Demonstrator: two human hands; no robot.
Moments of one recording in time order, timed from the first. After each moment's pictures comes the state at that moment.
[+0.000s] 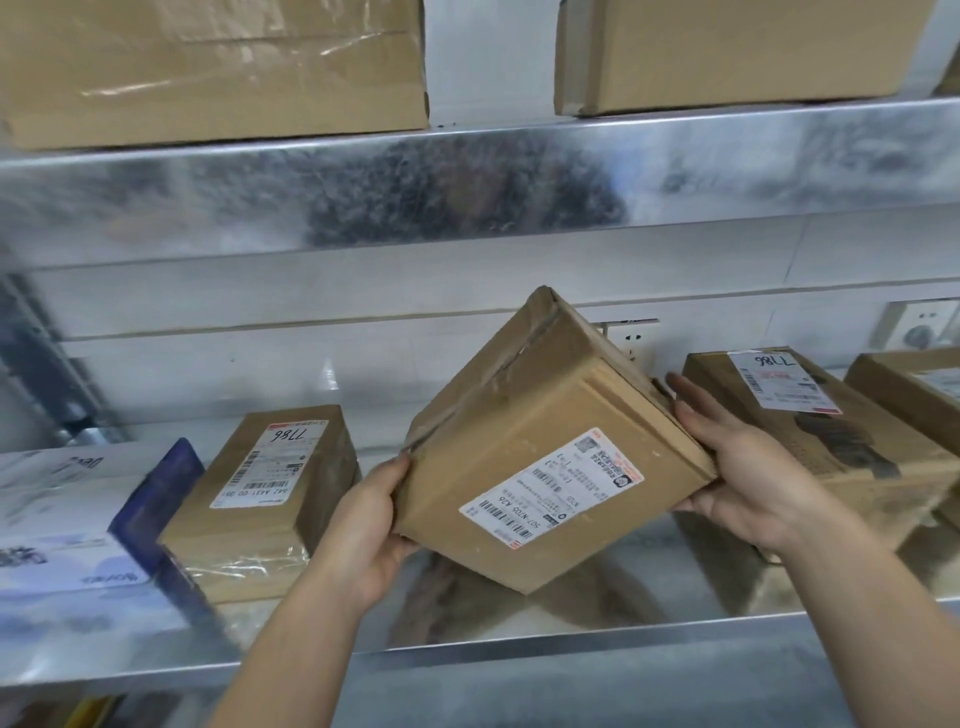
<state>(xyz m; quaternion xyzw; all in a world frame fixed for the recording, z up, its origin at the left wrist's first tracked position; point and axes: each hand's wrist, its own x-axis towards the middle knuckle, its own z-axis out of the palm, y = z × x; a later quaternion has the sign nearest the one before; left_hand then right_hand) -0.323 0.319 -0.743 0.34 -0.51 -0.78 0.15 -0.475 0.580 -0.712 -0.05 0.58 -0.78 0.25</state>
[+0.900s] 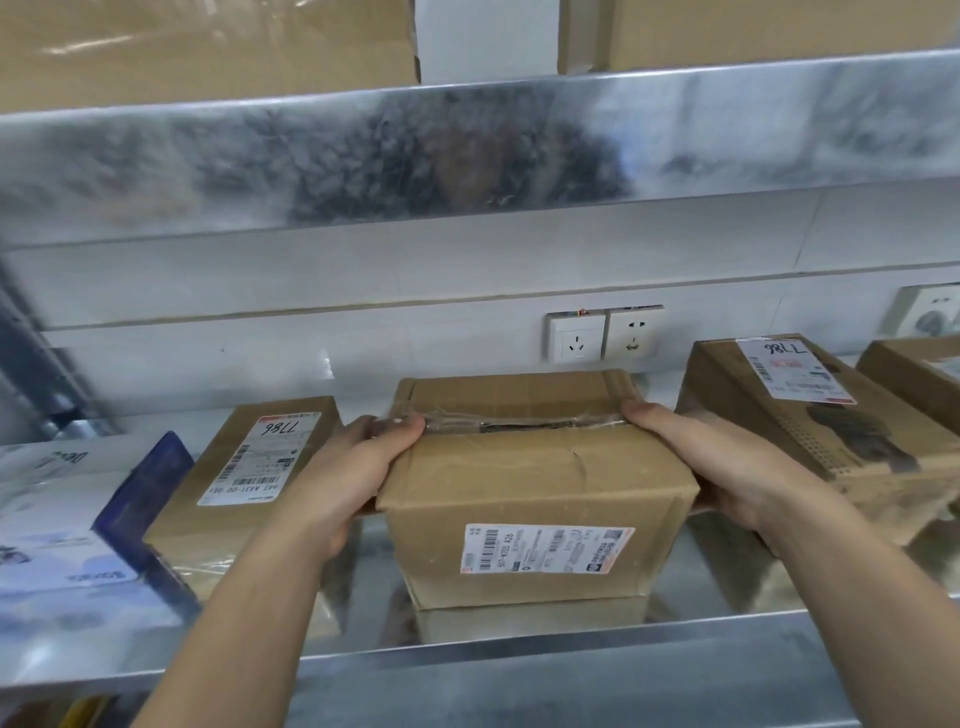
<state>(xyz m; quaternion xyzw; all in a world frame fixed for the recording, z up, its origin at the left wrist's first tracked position) -0.330 0.296 -0.710 0.30 -0.70 -0.63 0.13 -0.481 0.561 -0.711 -0.08 0.79 -0.55 0.26</state>
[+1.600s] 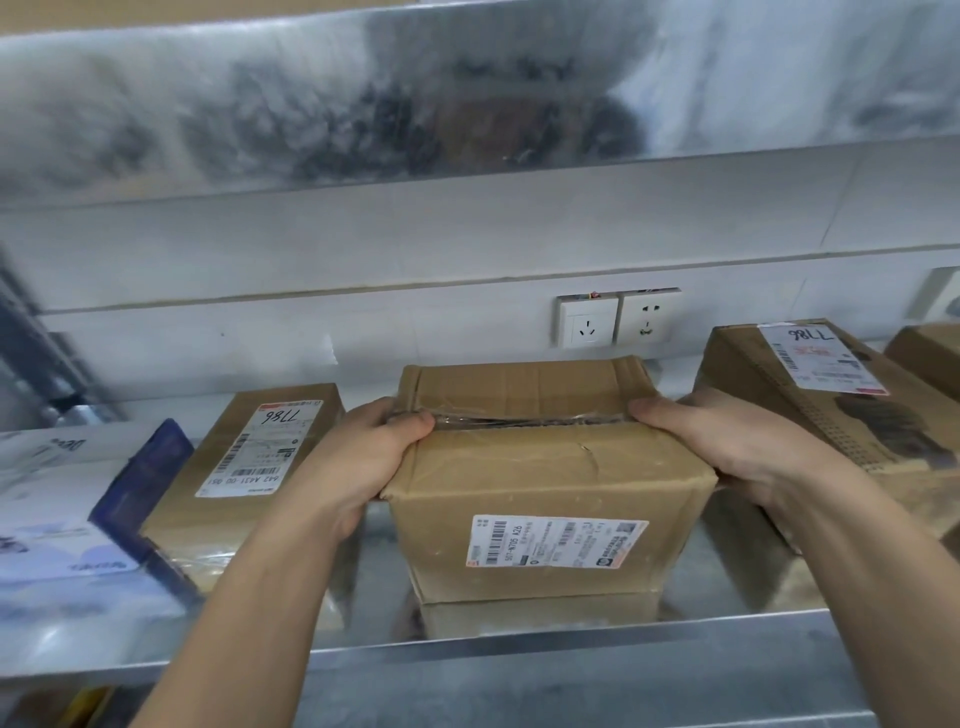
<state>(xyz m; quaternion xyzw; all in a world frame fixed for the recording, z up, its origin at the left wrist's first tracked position) -0.345 0.291 -0.716 0.27 -0.72 -0.62 0.13 -0.498 0.552 -0.714 -0.14 0.85 -0.47 0.21</state>
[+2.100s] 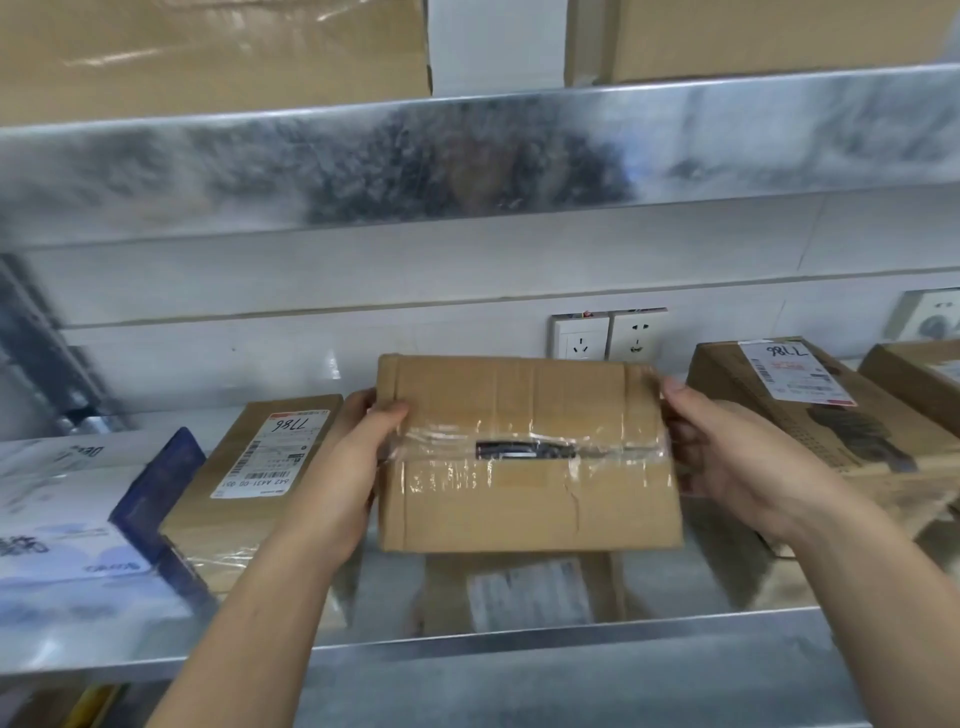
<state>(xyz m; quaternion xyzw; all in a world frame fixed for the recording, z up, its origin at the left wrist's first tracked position) -0.321 0.303 -0.712 0.24 -0.63 -0.71 0.22 -0.462 0.572 -0.698 -0.16 0.68 -0.66 0.25</state>
